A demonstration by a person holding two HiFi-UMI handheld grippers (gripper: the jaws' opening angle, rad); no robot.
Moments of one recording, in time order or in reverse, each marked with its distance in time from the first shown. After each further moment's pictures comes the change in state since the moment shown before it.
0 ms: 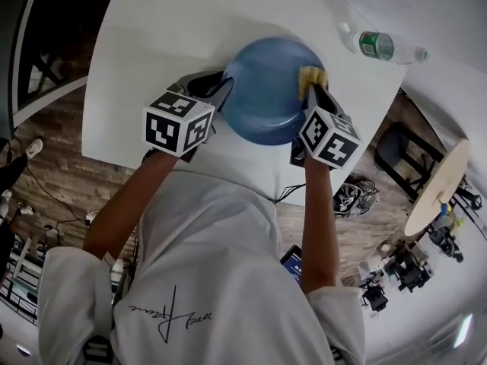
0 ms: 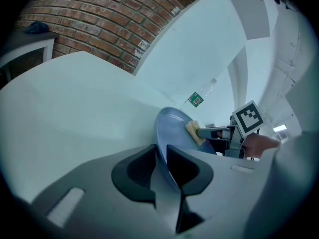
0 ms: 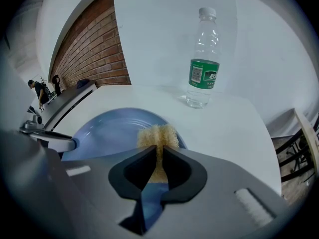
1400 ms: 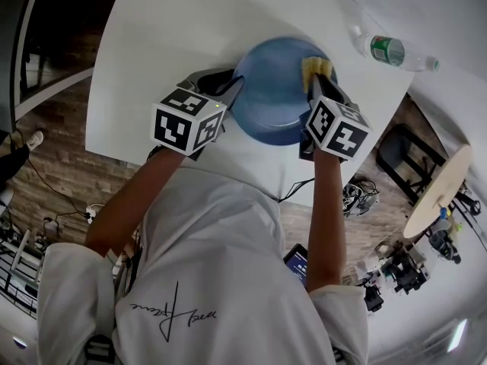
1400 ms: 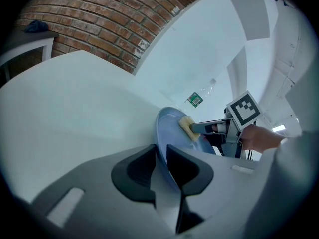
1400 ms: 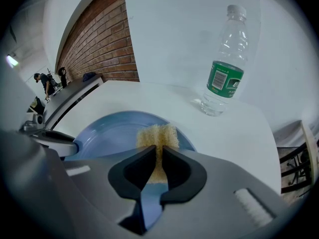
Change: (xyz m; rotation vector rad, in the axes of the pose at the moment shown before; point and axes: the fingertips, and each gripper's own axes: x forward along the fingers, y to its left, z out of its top) left arm -0.001 0.000 0.002 -0.003 0.003 -0.011; right arm 0.013 0.024 0.019 -0.088 0.052 0.042
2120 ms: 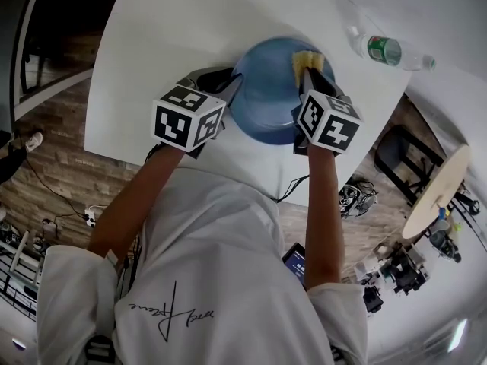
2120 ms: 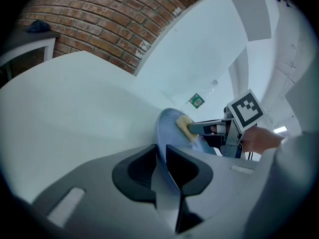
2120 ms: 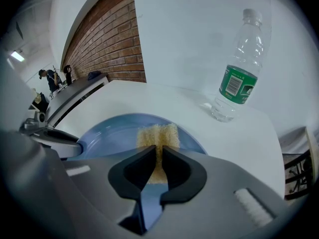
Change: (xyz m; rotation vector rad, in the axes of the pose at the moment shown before) left arm 0.002 0.003 0.002 -0.012 -0.008 0.010; right arm 0.009 0.018 0.007 -0.049 -0.013 0.029
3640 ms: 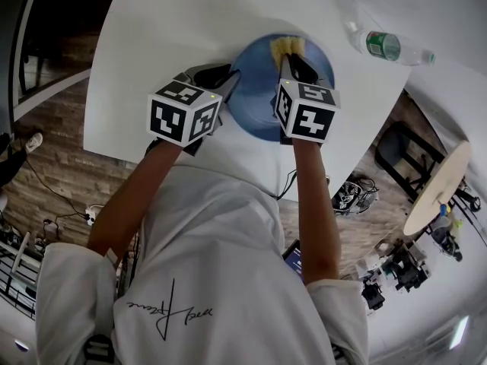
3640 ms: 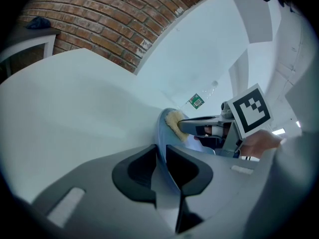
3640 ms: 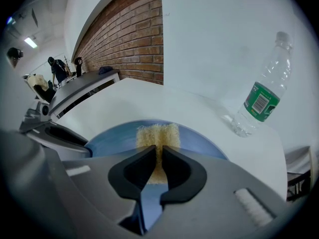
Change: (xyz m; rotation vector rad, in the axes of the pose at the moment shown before) left arm -0.001 -0.001 0.000 -0.013 0.005 -0.014; right arm 0.011 0.046 0.014 -0.134 -0.028 0.025
